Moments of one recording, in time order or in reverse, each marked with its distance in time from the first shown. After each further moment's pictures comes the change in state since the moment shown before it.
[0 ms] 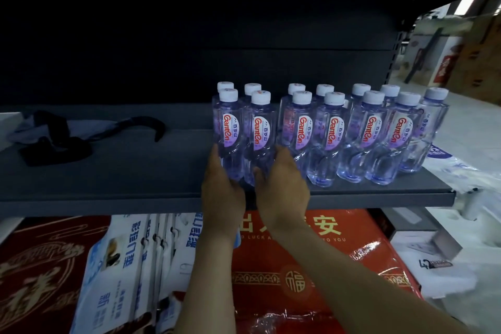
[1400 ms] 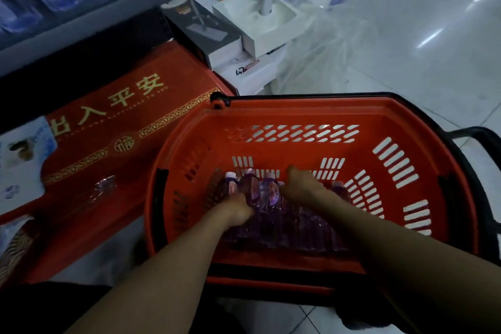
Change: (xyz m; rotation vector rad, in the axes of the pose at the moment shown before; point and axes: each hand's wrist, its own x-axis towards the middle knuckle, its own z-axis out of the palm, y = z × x) left_hand -0.389 -0.109 0.225 0.823 -1.538 -0.399; right_hand -0.307 0.367 -0.199 -0.192 -0.644 0.906
